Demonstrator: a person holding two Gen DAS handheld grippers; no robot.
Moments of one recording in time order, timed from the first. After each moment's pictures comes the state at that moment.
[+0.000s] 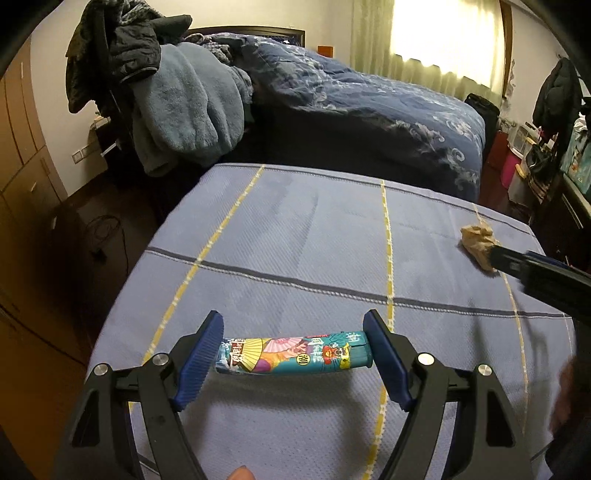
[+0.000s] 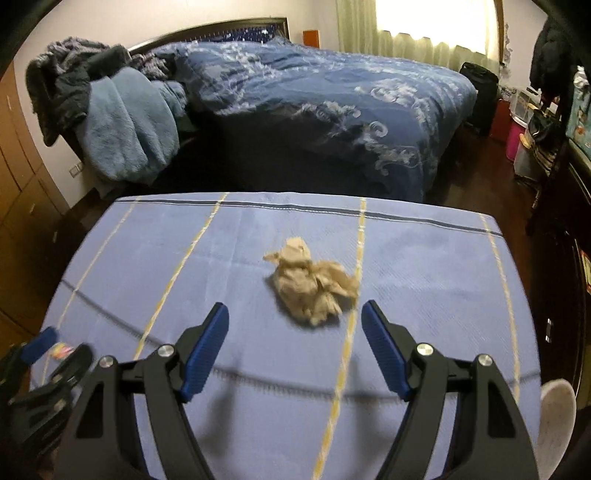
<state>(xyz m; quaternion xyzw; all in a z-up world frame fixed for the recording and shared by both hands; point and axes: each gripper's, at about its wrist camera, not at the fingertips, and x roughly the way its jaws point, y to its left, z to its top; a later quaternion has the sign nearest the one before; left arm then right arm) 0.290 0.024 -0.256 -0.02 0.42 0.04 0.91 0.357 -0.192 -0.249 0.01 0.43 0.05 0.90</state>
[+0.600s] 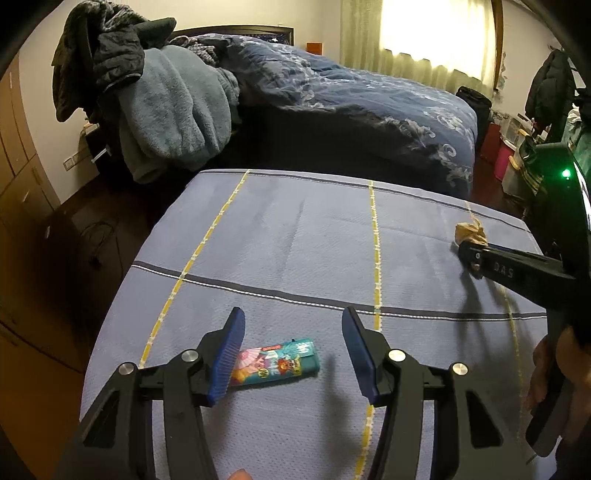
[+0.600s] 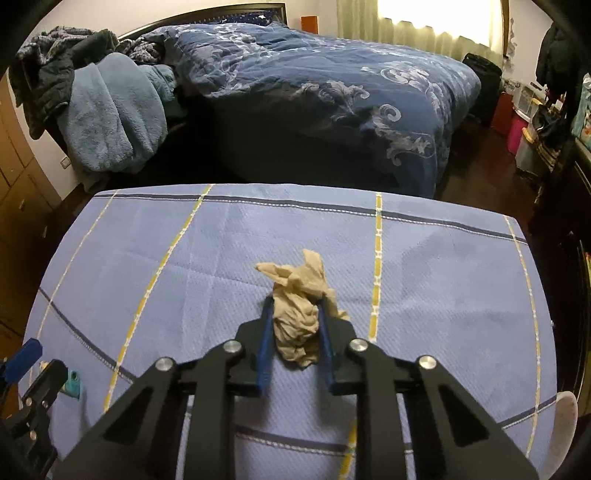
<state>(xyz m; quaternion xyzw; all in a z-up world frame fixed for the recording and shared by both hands) 0.299 0.014 -0.253 -0.01 0.42 0.02 0.91 0.389 -0.187 -0.272 0.00 0.45 0.05 0.89</state>
